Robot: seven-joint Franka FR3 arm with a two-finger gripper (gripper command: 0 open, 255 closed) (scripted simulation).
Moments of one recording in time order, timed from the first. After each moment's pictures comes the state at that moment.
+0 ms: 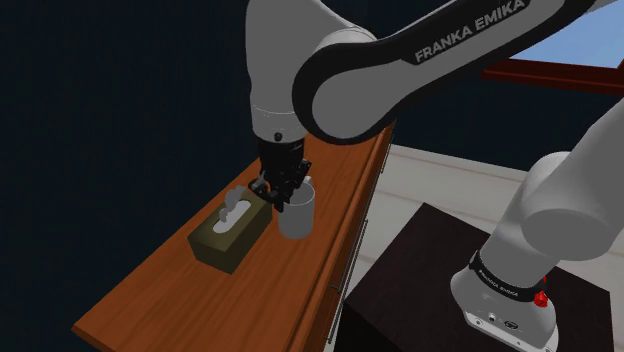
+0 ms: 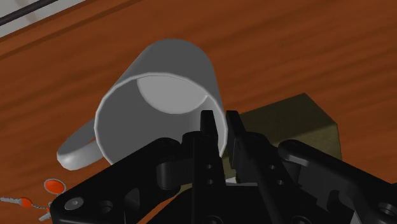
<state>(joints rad) 0.04 -0.21 0.61 -2.28 0.08 2.15 0.64</state>
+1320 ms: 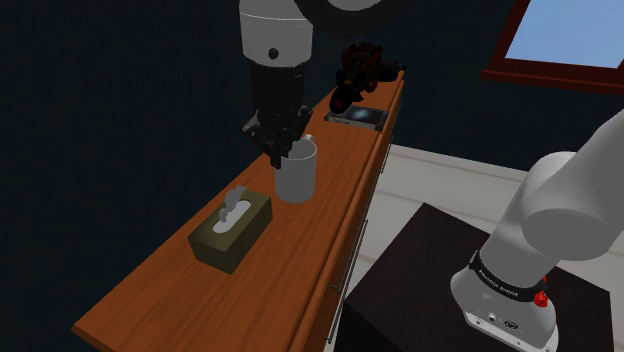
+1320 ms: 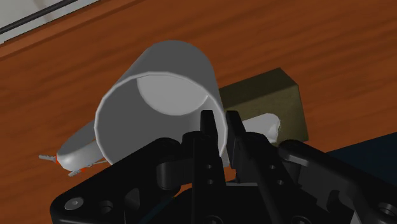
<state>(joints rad) 0.04 -0.28 0.57 -2.06 0.11 1.88 0.60</state>
